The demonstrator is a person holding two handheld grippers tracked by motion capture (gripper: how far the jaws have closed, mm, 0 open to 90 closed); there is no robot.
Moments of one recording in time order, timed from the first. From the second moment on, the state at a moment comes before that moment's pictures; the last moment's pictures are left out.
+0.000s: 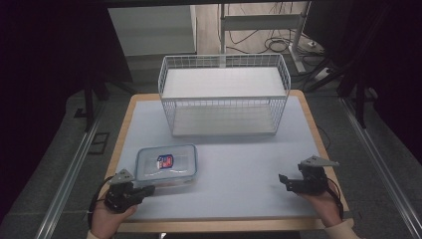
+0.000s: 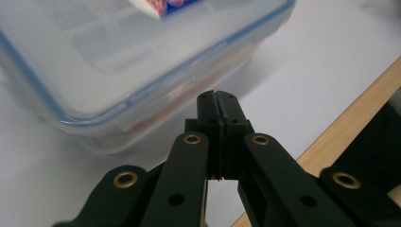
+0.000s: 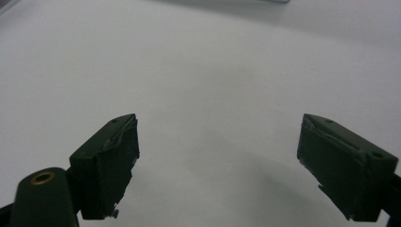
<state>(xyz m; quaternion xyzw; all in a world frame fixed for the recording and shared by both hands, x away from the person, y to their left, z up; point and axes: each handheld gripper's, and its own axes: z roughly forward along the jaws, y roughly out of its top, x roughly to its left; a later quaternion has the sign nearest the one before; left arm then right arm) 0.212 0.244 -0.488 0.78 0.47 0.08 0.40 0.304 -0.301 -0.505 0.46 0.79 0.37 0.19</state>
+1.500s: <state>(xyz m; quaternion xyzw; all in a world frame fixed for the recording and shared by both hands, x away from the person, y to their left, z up) 0.300 0.303 -0.525 0.72 0.58 0.09 0.38 0.305 -0.300 -0.504 0.46 0.79 0.37 0.19</state>
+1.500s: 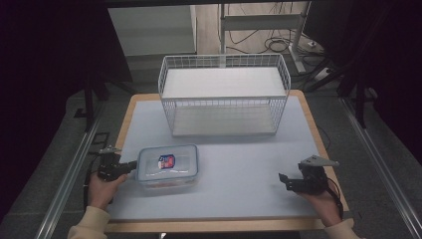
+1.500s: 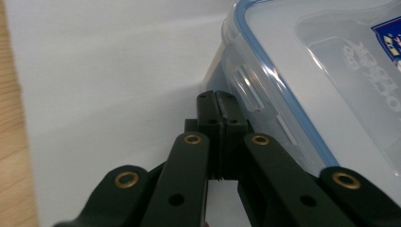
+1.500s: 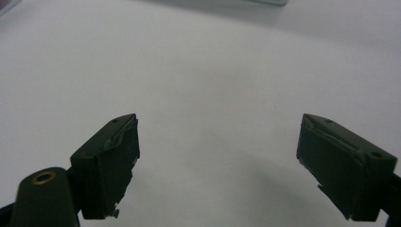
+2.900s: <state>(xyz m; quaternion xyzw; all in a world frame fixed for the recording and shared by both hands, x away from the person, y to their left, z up) 0.316 0.183 -0.516 0.78 0.49 0.04 0.40 0.305 -0.300 -0.503 0.46 0.79 0.37 0.19</state>
